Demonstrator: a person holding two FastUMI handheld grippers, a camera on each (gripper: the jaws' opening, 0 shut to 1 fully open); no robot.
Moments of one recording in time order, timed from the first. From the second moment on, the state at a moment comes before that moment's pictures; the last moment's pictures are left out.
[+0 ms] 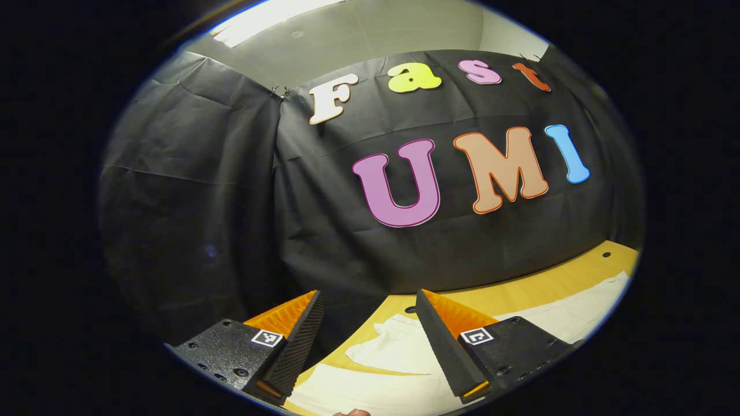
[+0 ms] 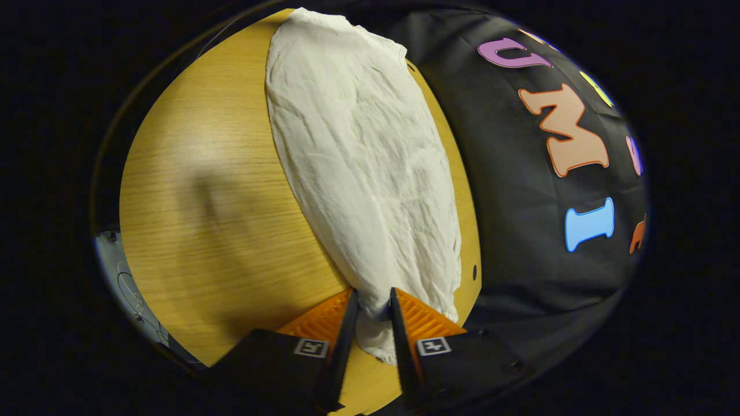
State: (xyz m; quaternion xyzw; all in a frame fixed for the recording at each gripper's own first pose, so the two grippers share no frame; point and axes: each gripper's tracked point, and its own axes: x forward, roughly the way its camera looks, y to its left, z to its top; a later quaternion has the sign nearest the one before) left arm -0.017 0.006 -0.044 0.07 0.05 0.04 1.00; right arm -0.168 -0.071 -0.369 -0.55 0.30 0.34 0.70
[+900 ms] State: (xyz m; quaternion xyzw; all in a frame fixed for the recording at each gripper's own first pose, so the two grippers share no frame) left arm -0.063 0.055 -0.142 0.32 0.13 -0.09 0.93; right arm -0.166 -0.071 -0.370 -0.54 0.32 0.32 0.71
